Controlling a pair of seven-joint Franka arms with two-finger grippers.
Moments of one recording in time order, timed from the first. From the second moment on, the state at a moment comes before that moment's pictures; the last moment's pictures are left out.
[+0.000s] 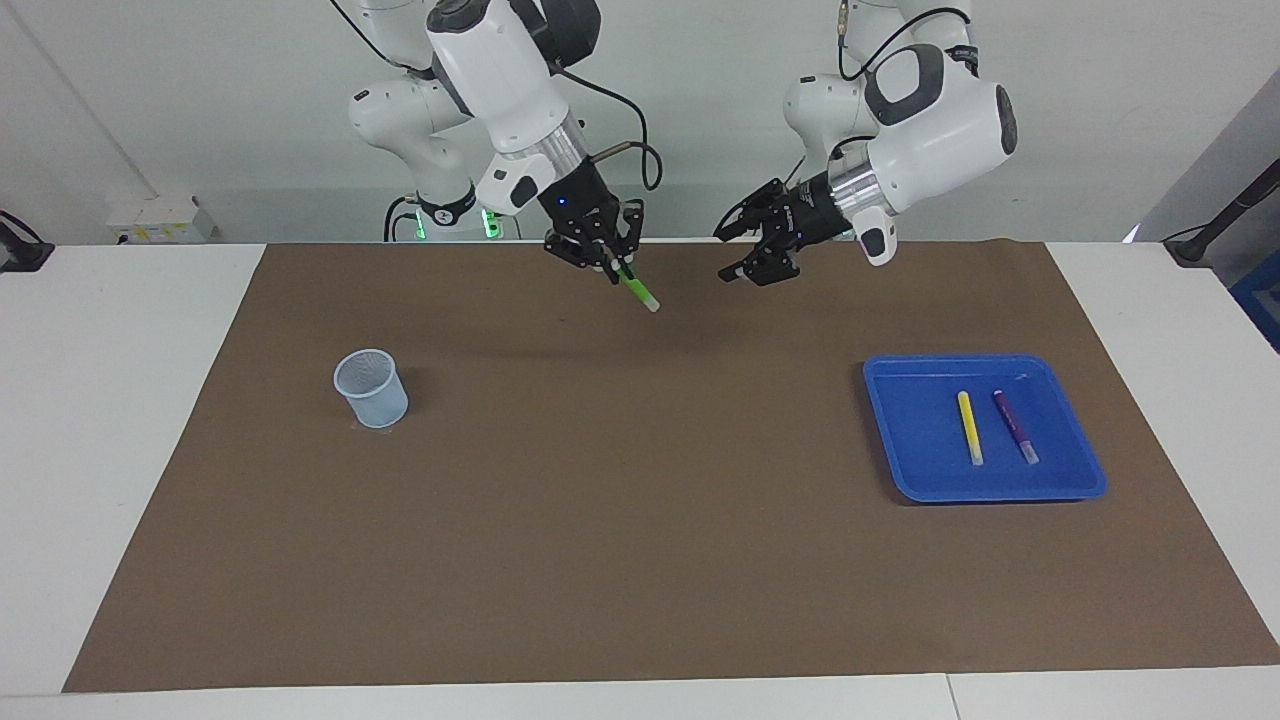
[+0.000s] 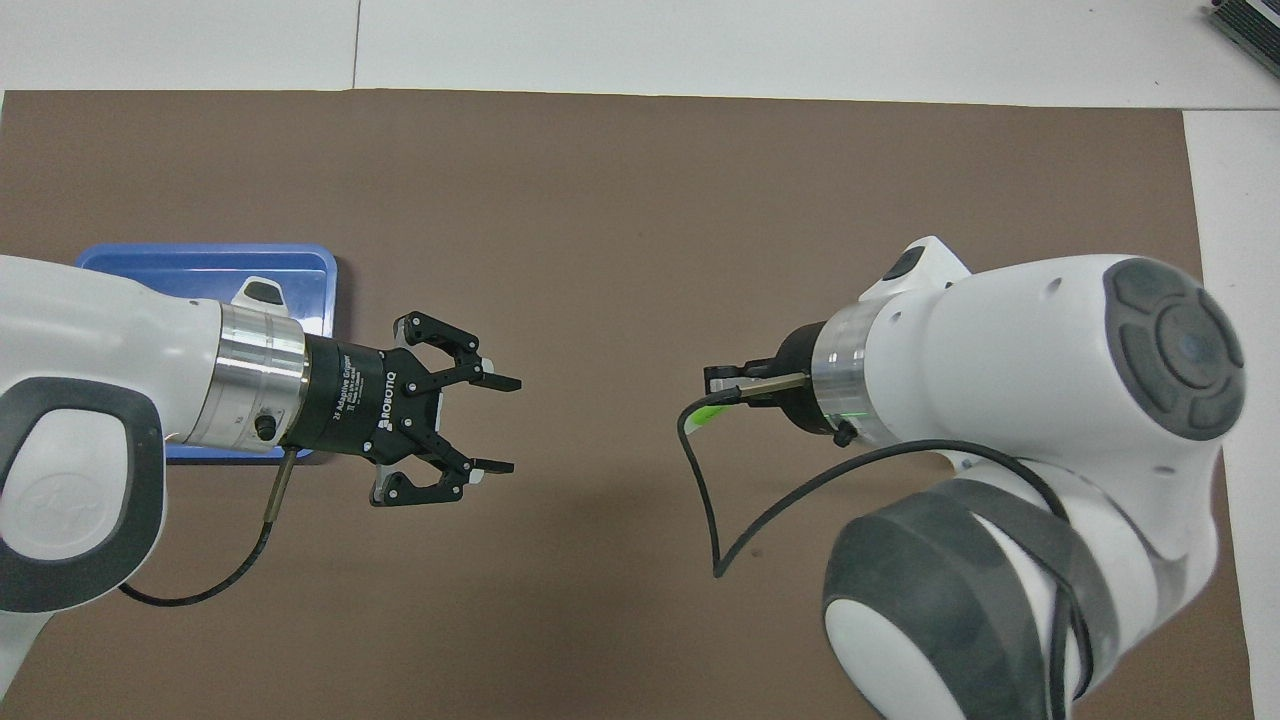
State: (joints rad) left arm -0.16 -0.15 -0.13 -2.01 -0.89 1.83 -1.55; right arm 0.46 -0.06 -0.05 -1.83 0.28 1.95 0.22
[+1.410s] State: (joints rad) left arm 0.16 -0.17 -0.11 -2.11 -0.20 1.81 0.14; right arm 0.06 -0.12 -0.06 -1.98 -0.02 1.98 -0.63
